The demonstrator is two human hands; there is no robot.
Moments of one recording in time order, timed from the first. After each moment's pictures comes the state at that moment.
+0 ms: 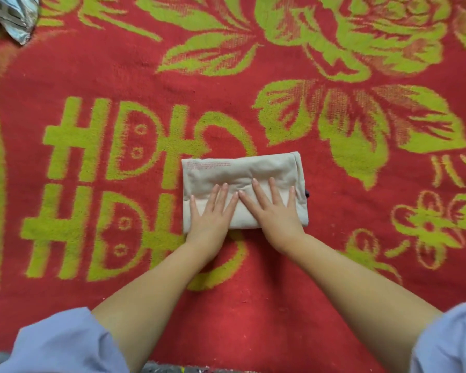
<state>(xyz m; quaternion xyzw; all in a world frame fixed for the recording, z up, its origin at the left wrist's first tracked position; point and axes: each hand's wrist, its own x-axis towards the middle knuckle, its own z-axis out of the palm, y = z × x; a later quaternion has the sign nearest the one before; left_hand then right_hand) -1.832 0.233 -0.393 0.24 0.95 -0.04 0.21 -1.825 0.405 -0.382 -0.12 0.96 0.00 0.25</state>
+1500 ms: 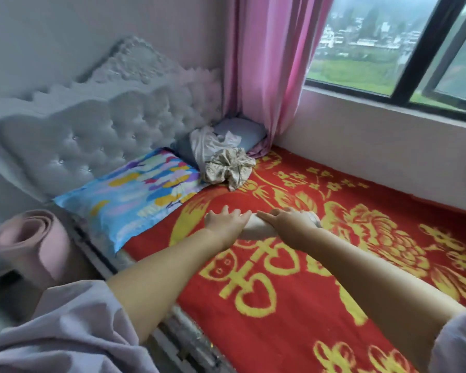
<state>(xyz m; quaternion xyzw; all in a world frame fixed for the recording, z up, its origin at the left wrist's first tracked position) -1.641 0.143 0.069 -0.02 0.99 -0.04 0.09 -1.708 0.307 0.095 -0.38 0.91 0.16 0.06</state>
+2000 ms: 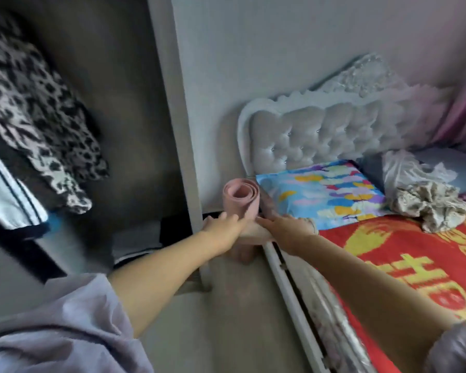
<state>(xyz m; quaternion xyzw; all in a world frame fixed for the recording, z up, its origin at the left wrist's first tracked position) -1.212 -0.151 0.071 -0.33 0.94 -0.01 0.11 -1.376 -0.065 0.079 -0.66 0.74 0.12 0.05</state>
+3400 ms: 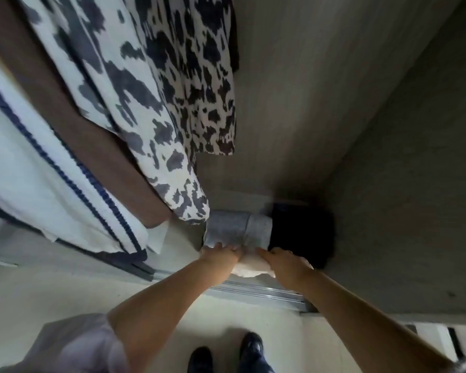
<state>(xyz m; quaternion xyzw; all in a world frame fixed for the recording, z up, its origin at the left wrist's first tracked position) -0.852 -0.663 -0.183 -0.44 0.84 0.15 0.27 -1.043 -0.635 -0.186 -0.74 0.59 0.20 0.26</state>
